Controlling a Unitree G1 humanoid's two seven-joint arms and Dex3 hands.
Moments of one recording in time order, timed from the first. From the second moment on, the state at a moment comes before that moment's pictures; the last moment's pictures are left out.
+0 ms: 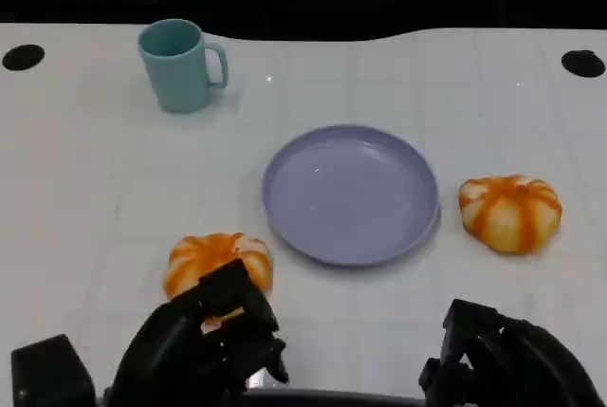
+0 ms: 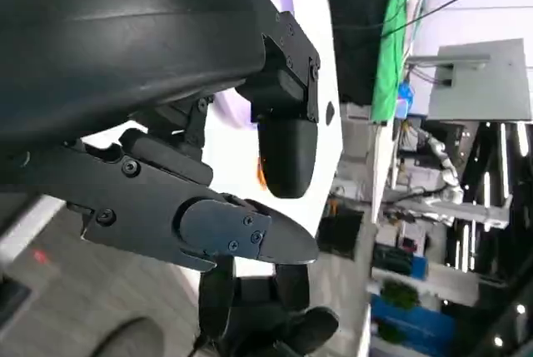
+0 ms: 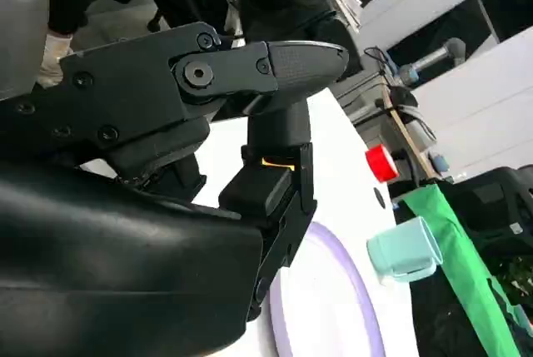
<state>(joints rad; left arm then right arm) 0.18 0.02 -0.07 -0.02 -0.27 -0.15 -0.52 0.19 -0.07 0.03 -0.02 0.48 0.19 0.65</state>
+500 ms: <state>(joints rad) 0.11 0.26 -0.10 -0.27 0.30 -0.10 -0.35 0.17 -0.06 0.03 -0.02 0.47 0.19 0.63</state>
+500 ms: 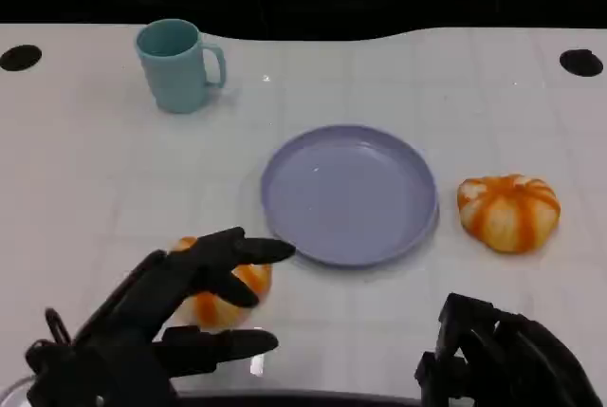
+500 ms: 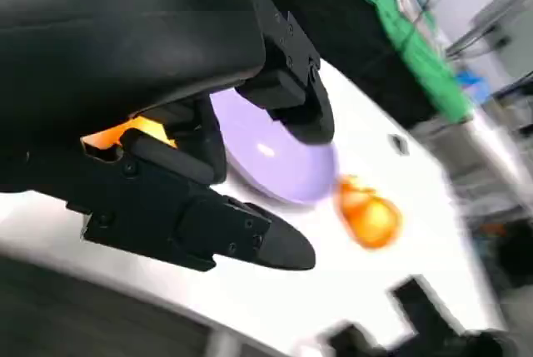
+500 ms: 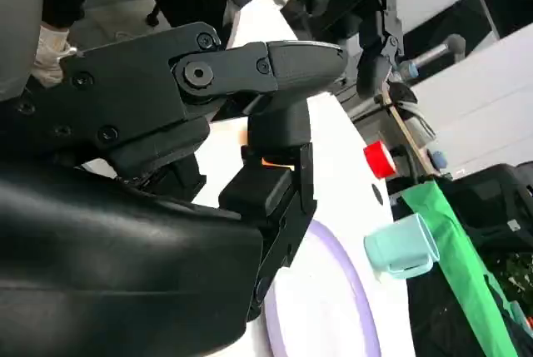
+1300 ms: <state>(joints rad) -0.09 0.21 -0.40 -0.29 1.29 0.27 -0.39 0.17 -0.06 0.03 -0.02 0.45 0.19 0.63</state>
